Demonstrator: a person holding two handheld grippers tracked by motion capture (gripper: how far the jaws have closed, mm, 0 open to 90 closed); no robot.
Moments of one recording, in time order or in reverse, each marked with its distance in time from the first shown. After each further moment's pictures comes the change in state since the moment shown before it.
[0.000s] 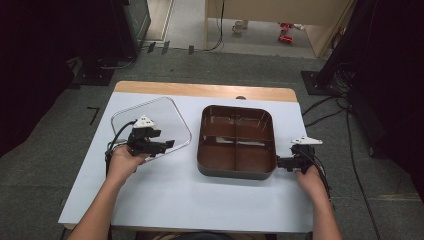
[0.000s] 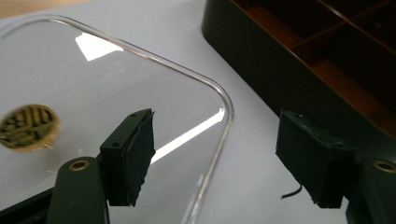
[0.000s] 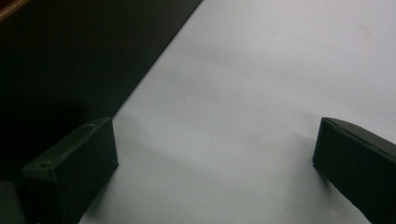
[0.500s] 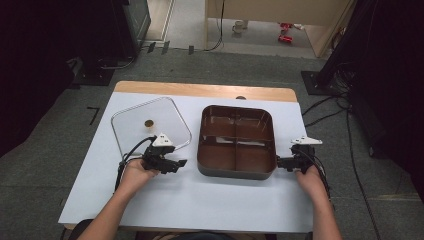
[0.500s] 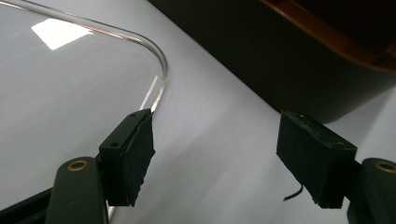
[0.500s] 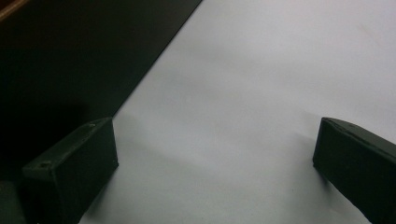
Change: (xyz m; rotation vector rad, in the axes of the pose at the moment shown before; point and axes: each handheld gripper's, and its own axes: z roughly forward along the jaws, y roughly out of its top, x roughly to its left) left arm -0.035 -0.025 0.031 0.095 -0.078 0.102; right arm 0.000 0.000 0.000 0.002 0.000 0.001
